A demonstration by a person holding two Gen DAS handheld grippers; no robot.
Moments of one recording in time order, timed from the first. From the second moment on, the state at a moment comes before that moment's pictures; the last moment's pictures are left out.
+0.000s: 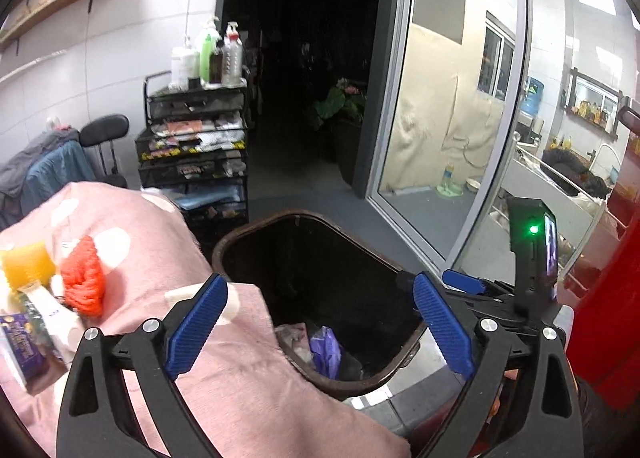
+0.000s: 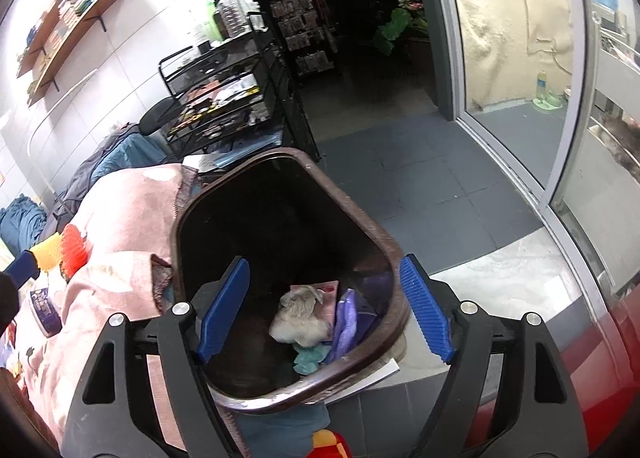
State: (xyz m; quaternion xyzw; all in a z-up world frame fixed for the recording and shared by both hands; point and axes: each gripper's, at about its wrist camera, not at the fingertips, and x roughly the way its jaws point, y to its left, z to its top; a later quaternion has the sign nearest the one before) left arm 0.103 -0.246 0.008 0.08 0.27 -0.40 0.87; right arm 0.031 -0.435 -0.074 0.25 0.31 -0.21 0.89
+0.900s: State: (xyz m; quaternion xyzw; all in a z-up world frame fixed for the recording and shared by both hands) left arm 0.117 -0.080 -0.011 0.01 0.28 -0.22 0.94; right arm 0.097 -0.310 -0.038 0.16 0.31 -0.03 0.94
